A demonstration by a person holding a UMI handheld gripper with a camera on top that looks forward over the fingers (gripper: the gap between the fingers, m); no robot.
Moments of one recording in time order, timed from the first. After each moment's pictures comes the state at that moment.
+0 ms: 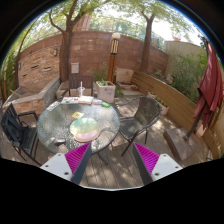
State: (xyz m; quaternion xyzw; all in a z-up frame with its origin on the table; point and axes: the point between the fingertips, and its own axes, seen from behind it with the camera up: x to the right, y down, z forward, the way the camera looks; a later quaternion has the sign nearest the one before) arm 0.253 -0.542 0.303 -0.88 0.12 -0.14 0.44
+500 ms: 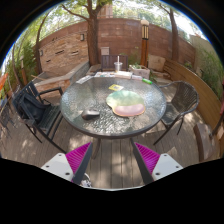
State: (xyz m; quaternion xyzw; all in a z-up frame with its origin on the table) arm 0.102 -0.498 0.101 -0.92 0.02 -0.01 0.39
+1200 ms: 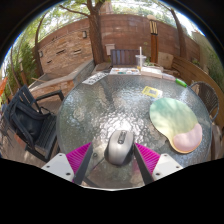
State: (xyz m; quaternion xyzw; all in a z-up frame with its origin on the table) arm -0.041 -0.233 -0.013 -0.92 0.03 0.03 0.39
